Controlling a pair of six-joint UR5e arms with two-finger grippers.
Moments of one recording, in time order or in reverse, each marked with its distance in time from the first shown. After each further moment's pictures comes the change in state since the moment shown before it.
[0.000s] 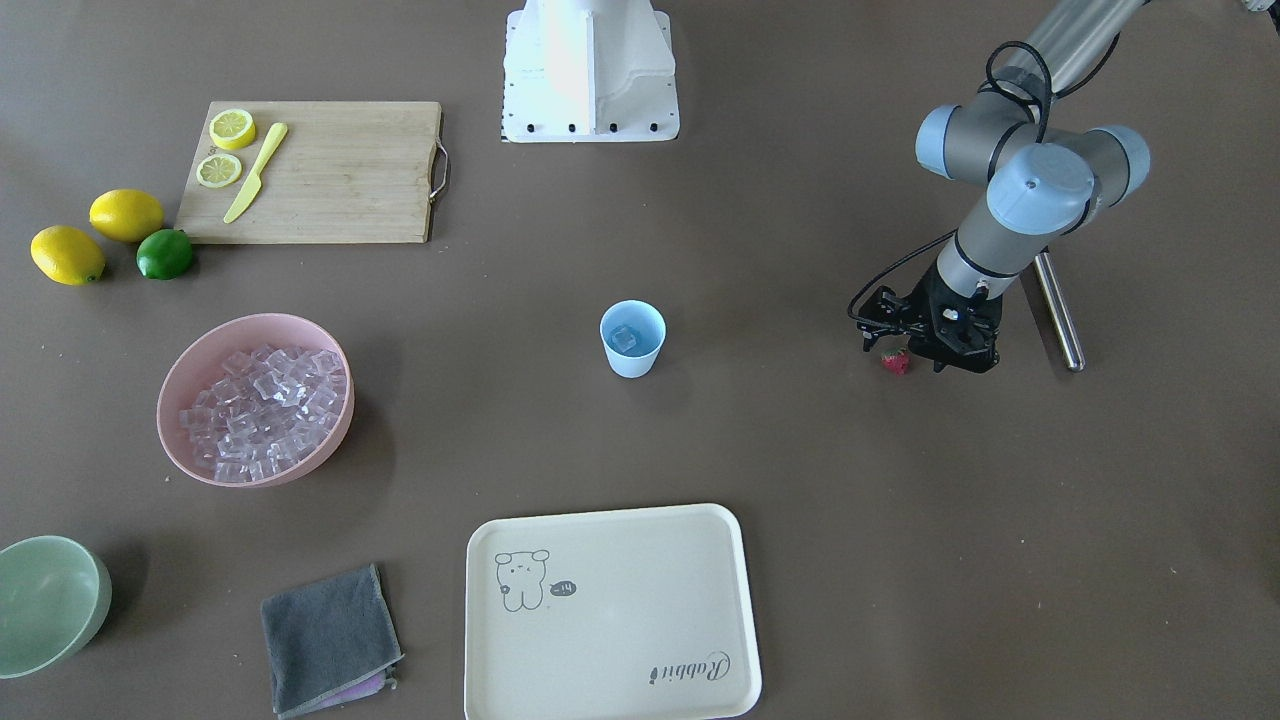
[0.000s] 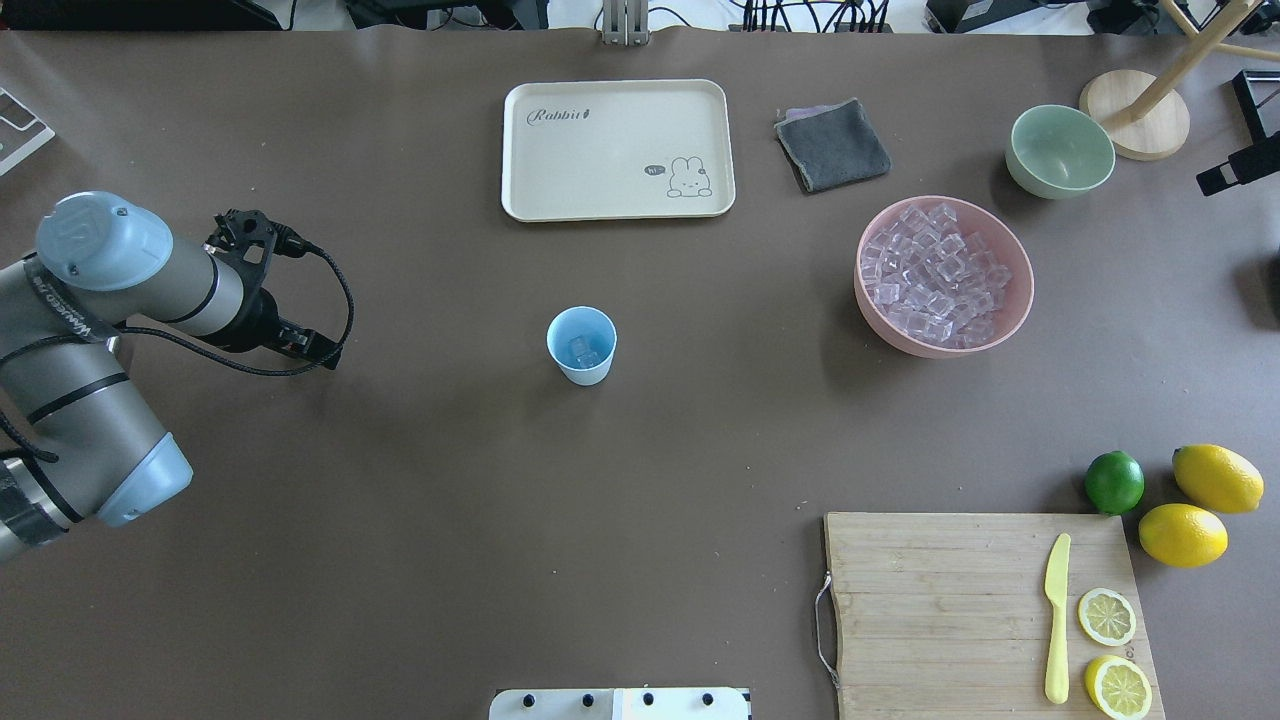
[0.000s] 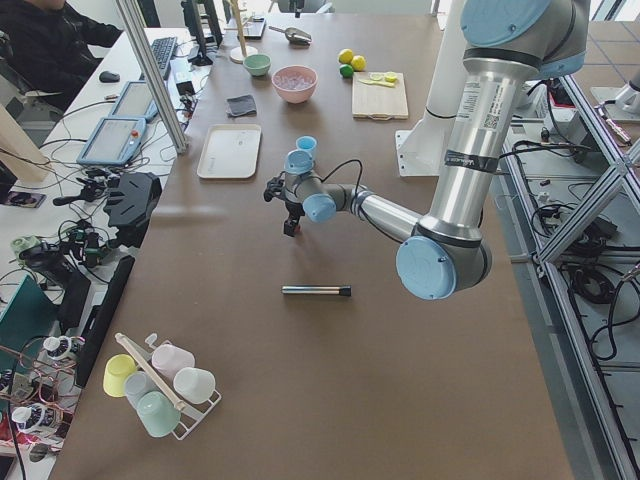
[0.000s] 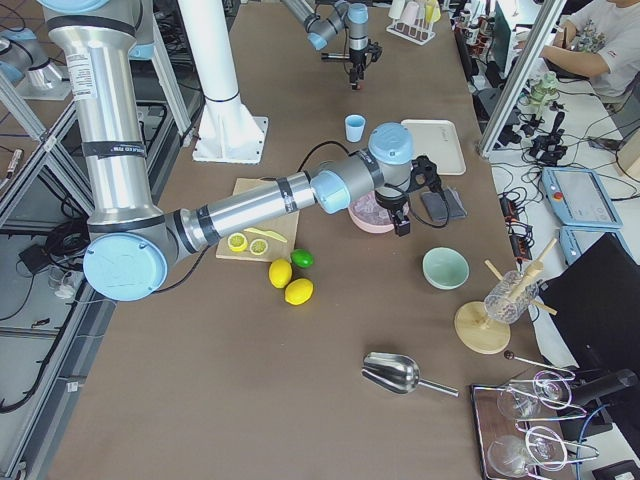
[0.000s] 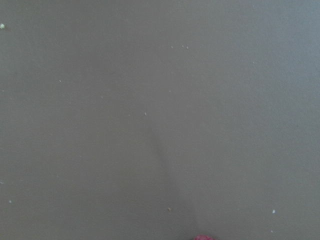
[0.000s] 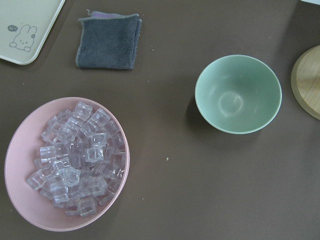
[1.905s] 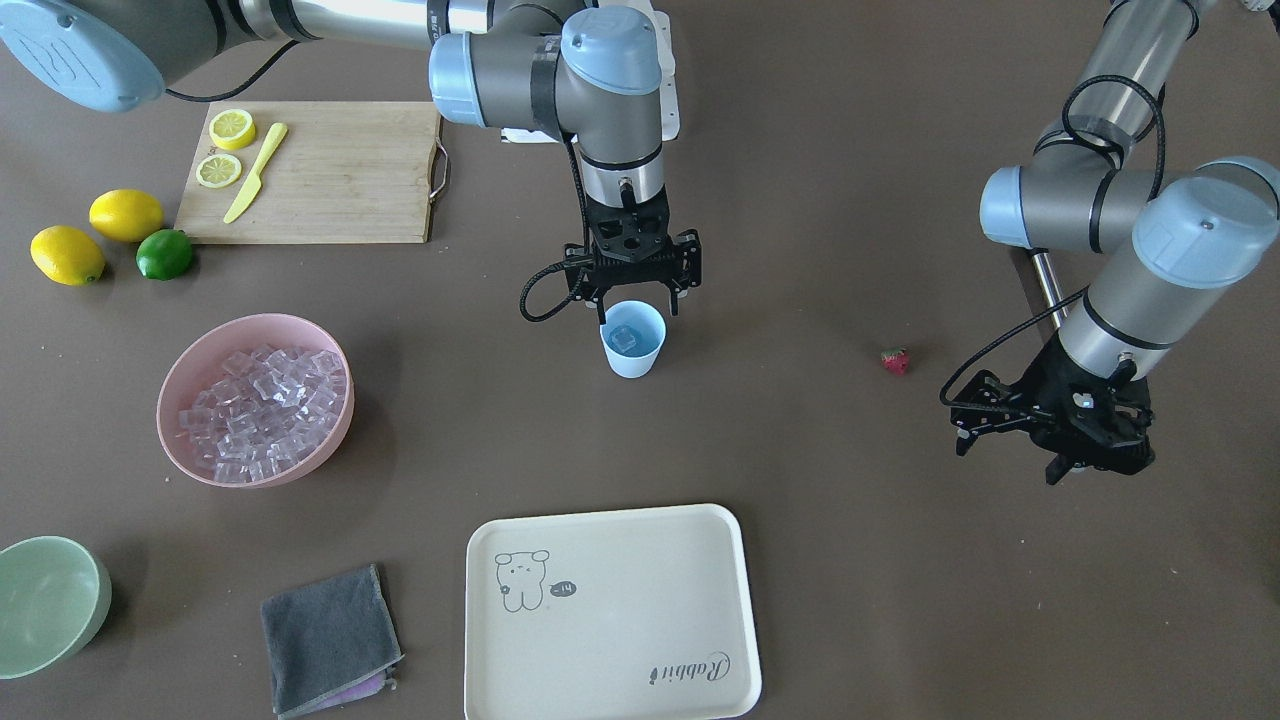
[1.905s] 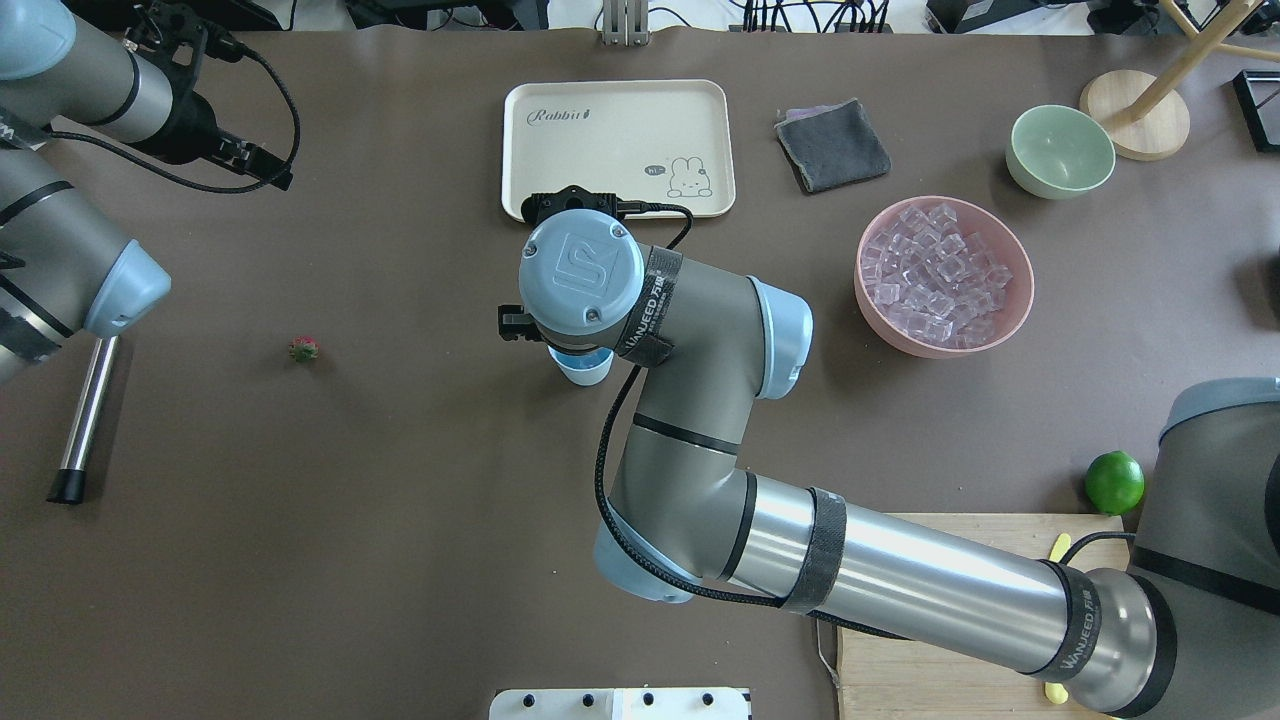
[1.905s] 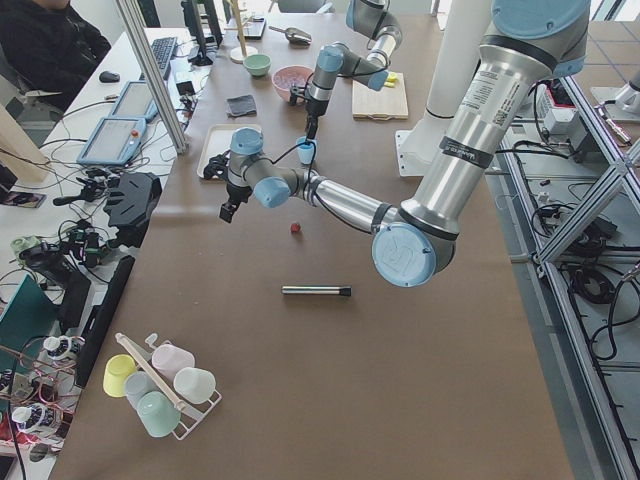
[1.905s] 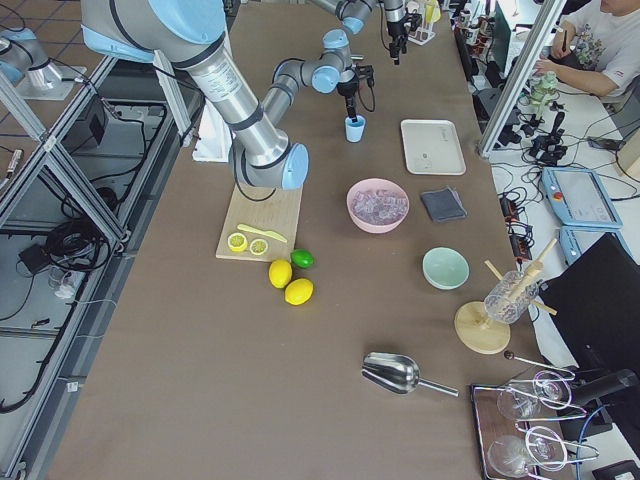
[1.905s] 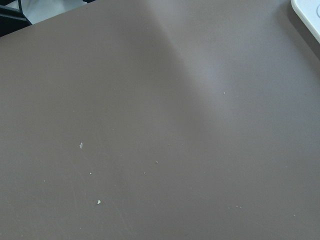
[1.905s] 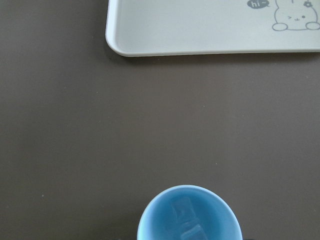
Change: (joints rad) left arm -0.270 -0.192 0.145 0.004 -0.024 0.217; right arm -0.912 0.804 -0.336 -0.118 -0.806 1.057
